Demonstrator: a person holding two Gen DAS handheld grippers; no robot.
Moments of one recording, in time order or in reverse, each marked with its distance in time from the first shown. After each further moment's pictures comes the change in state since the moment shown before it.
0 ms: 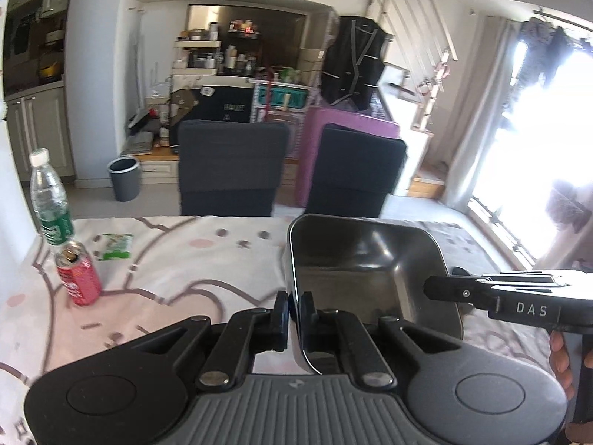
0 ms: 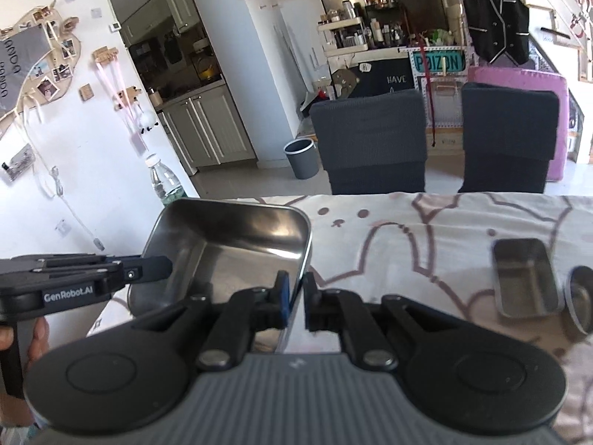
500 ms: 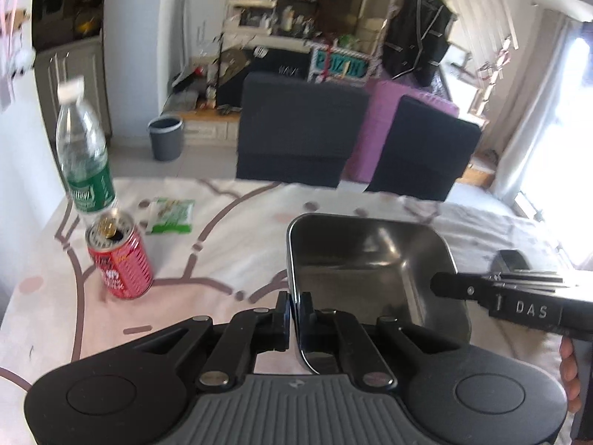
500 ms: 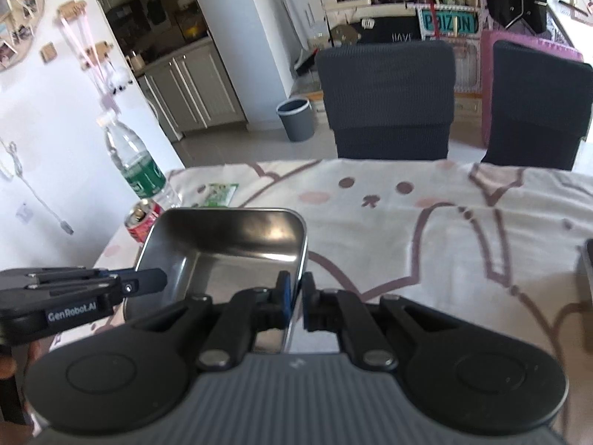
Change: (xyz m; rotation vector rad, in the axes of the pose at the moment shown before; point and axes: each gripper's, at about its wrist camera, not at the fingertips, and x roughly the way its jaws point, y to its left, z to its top) left arm 0.088 0.124 0.014 -0.082 0.093 0.118; right arm 0.176 0.045 0.025 0.007 0.125 -0.036
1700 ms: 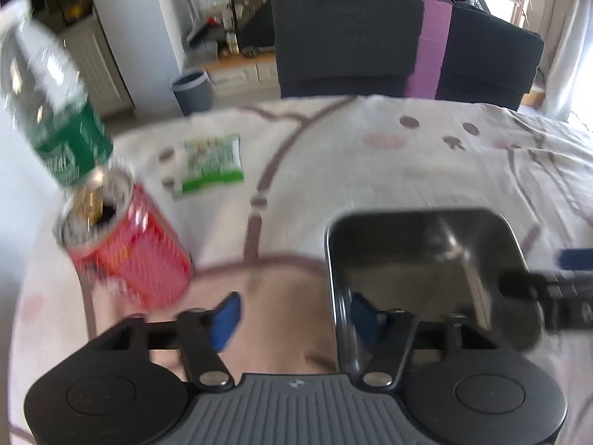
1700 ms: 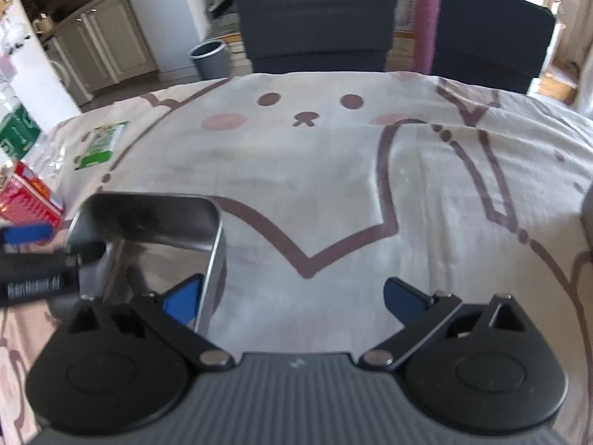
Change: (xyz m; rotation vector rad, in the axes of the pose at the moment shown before) left arm 0.145 0.073 -0.010 0.108 0.238 0.171; right arm 0.130 -0.017 -0.023 0.094 0.191 -0.256
